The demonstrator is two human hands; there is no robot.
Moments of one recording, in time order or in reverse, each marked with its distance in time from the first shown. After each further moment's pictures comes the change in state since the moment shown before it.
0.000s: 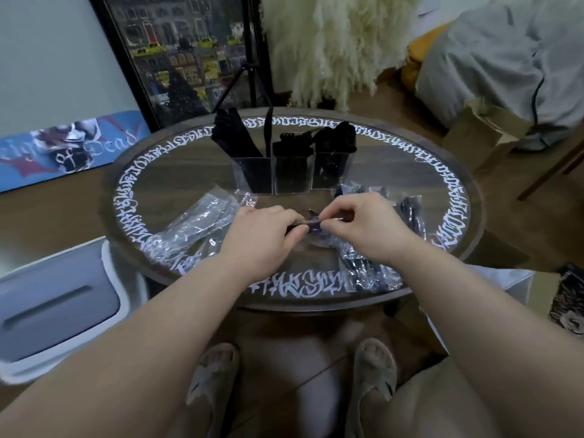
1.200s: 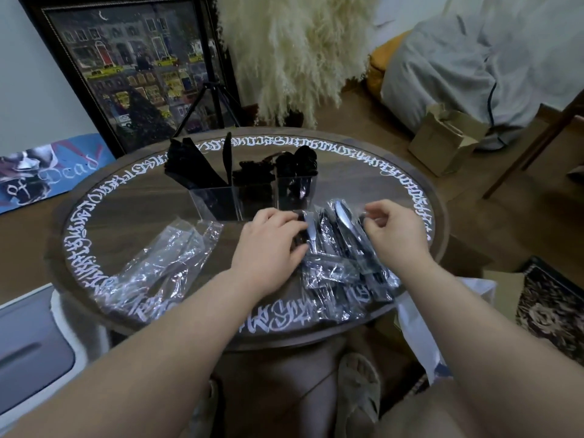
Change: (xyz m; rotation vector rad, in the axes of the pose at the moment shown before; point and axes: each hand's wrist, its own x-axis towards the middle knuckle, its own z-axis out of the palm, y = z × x) left_hand 0.059 0.033 0.026 -0.043 0.000 0.060; right_hand 0.011 0.078 -0.048 -0.116 0.440 0.307
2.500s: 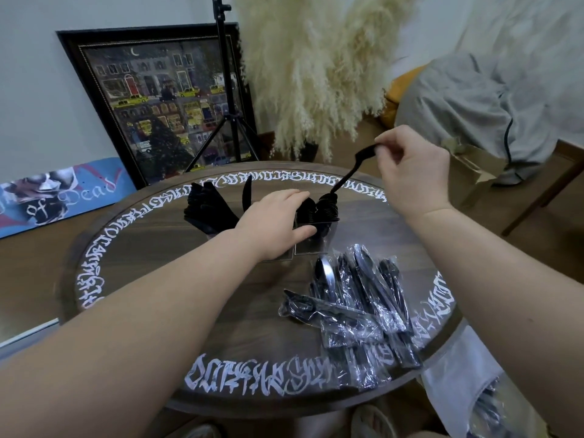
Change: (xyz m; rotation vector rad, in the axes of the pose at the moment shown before) left_hand 0.094 -0.047 -0.056 -0.007 -0.102 0.003; right_hand 0.106 -0.093 -0.028 0.089 0.386 -0.460
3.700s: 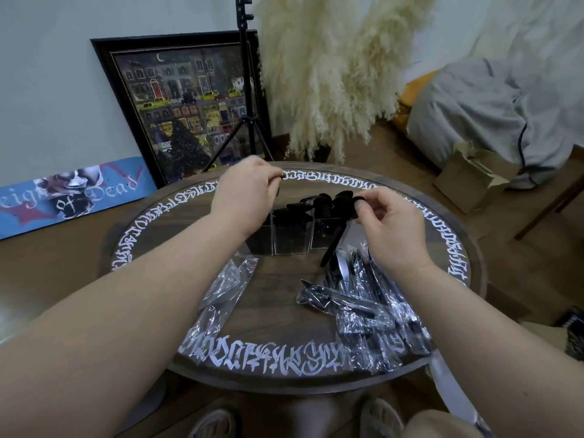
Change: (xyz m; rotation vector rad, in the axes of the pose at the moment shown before) left_hand -0.037 -0.025 -0.052 -0.003 0.482 -0.087; right_hand -0.080 -0.040 0.007 0.271 -0.207 0.246
